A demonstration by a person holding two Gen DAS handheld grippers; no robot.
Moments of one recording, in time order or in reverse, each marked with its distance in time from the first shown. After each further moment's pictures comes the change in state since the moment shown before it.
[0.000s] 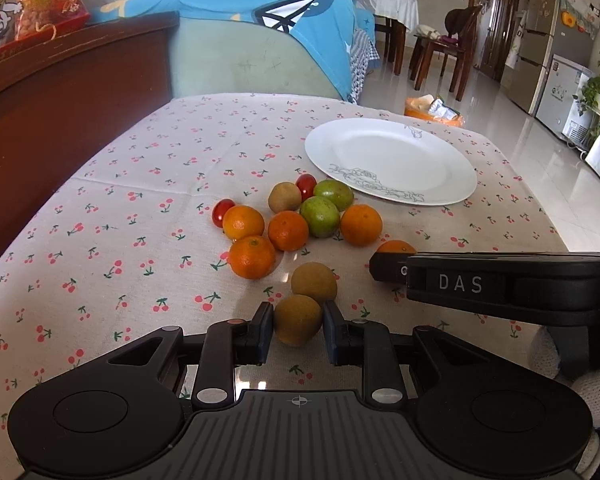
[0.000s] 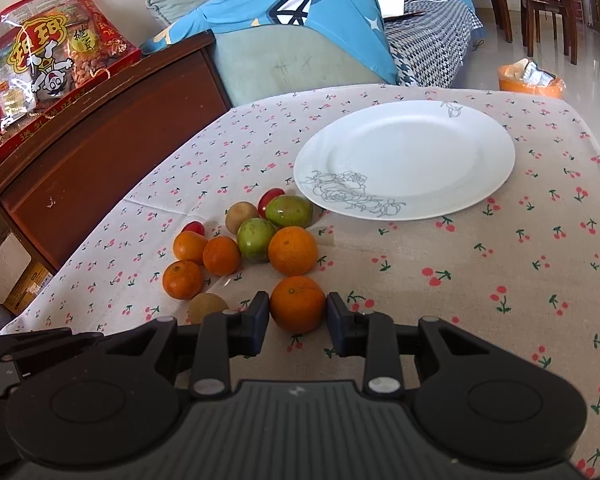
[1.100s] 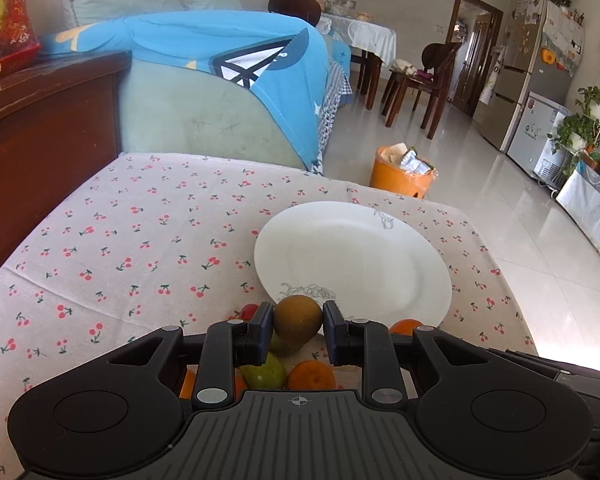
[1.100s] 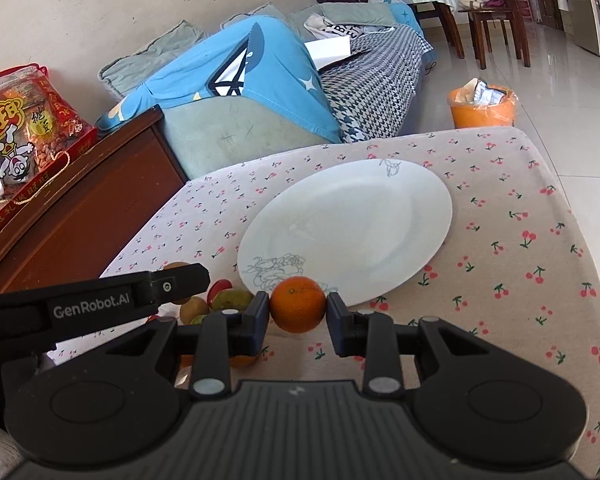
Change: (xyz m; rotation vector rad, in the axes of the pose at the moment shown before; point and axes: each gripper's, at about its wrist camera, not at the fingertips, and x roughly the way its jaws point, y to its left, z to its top) left arm 0.042 -0.016 0.089 -0.036 -0.078 -0.128; right arm -0.013 -0.036 0.034 0.135 -0.152 -0.066
